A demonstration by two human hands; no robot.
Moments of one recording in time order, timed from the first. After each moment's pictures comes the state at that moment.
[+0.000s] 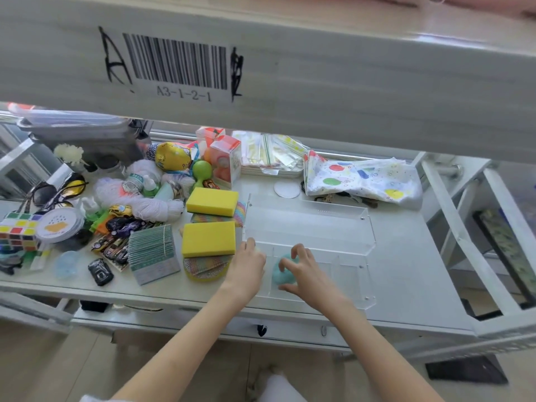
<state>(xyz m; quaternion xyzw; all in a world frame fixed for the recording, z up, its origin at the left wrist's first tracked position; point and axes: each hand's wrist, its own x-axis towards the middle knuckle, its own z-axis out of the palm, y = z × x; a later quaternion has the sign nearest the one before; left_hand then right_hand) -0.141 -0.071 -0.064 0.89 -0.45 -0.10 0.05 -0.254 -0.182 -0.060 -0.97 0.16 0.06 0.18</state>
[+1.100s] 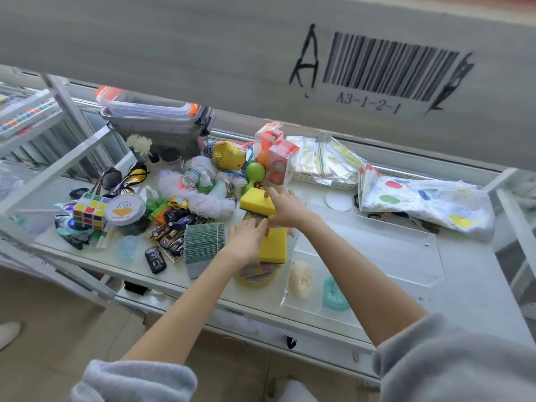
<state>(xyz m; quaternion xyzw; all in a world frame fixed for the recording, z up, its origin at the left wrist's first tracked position) -0.038 -0.018 -0.035 0.91 -0.37 -0.20 0.03 -0.038 -0.158 -0.022 -0.98 0.11 0.11 0.12</state>
